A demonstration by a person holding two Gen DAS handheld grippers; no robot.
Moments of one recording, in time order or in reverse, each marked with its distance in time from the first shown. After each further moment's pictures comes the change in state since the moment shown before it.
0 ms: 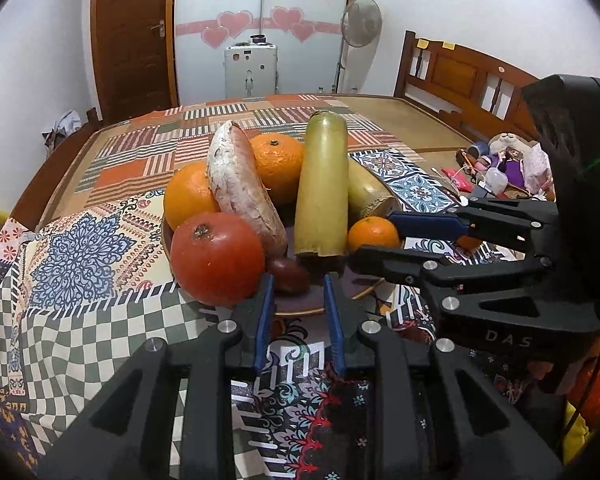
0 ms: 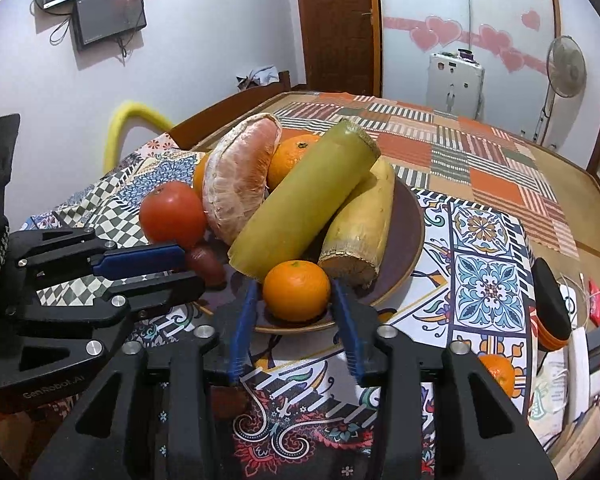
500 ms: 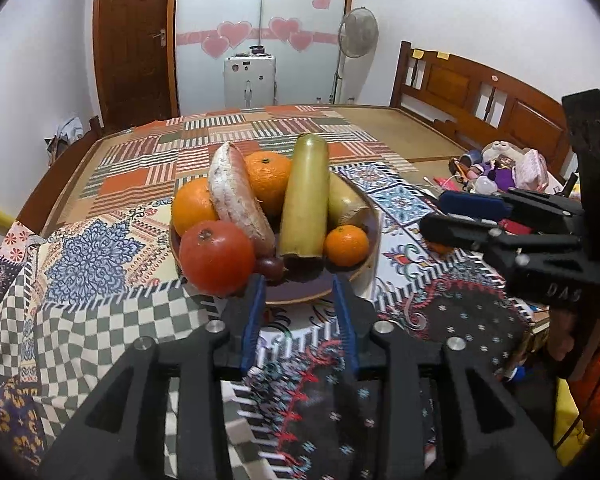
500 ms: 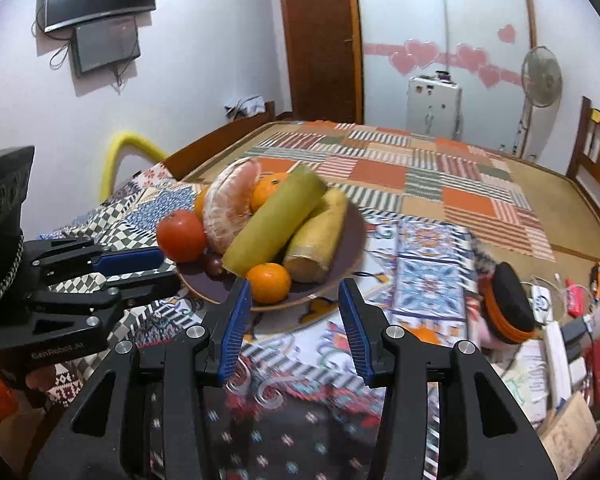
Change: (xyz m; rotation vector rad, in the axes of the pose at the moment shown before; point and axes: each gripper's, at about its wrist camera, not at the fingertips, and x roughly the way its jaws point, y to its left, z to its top) left arm -0.034 -0.011 -0.003 -0.003 -0.036 -0.008; right arm -0.067 -0.015 -0.013 0.031 -0.104 -0.065
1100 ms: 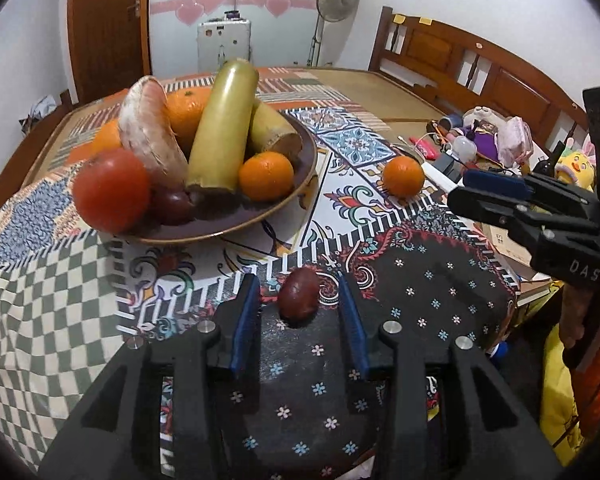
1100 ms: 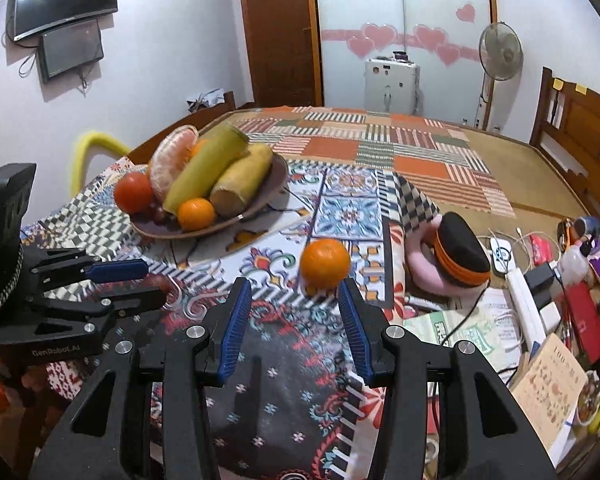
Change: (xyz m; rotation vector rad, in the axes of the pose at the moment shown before) left arm 0.038 -0.045 -0.025 0.009 0.134 -0.072; right arm -0.015 -0.043 -0.044 0.069 0.056 -0.084
